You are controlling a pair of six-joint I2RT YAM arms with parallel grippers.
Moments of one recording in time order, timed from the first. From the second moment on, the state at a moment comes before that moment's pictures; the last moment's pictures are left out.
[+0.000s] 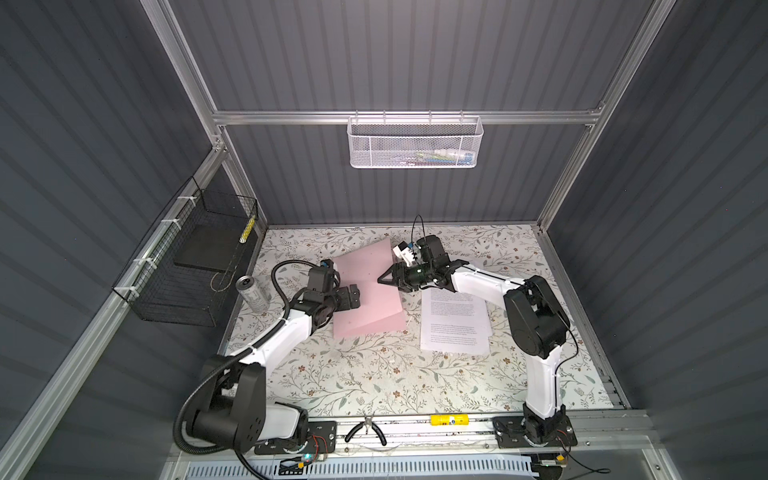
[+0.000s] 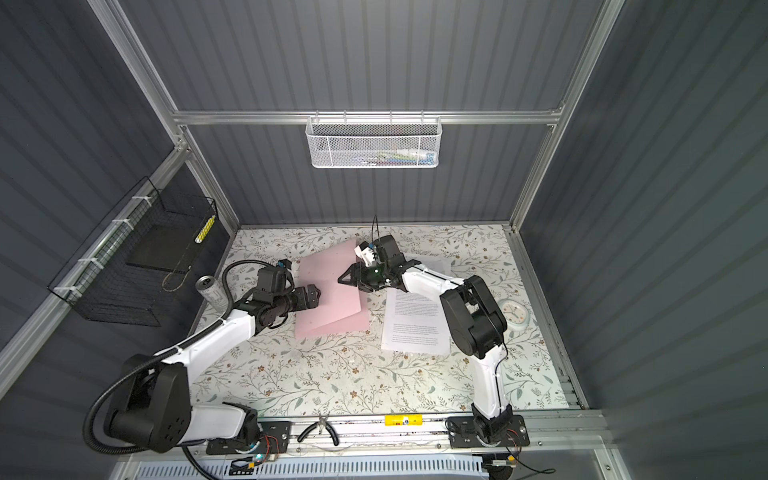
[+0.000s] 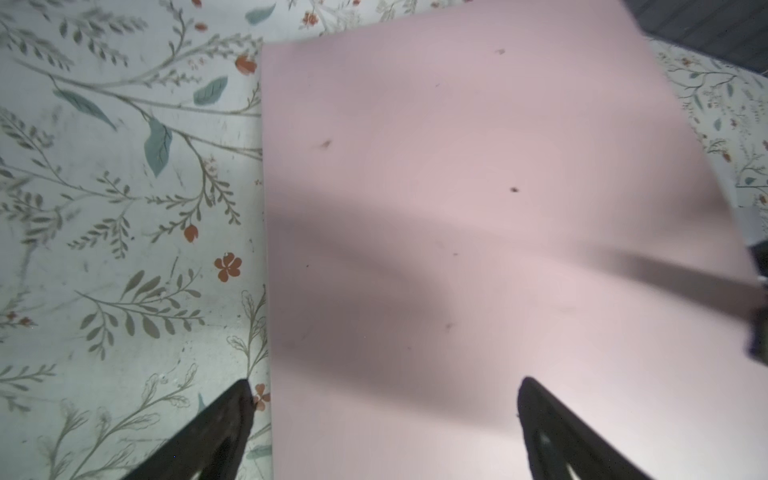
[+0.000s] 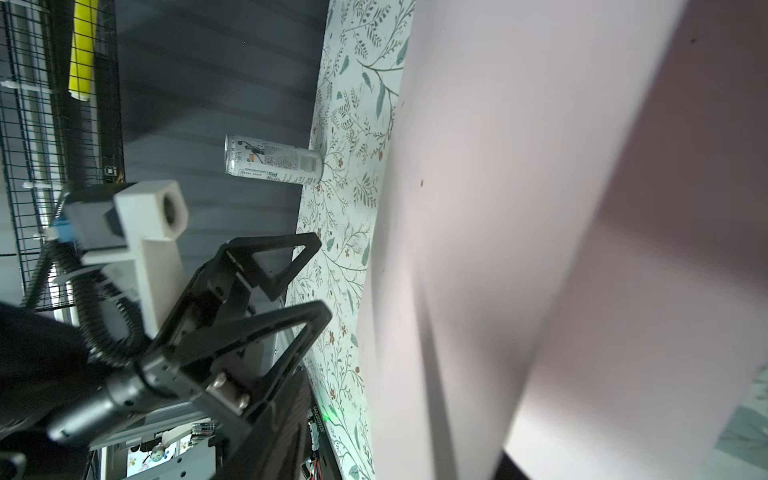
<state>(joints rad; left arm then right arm) -0.34 1.32 0.79 -0.23 0.01 -0.34 0.58 2.04 1.45 -0.07 -0.77 0.74</state>
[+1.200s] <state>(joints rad) -1.05 1.39 0.82 -0.32 -0.74 -0.18 0.60 2.00 1.44 -0.02 -0.83 0.87</state>
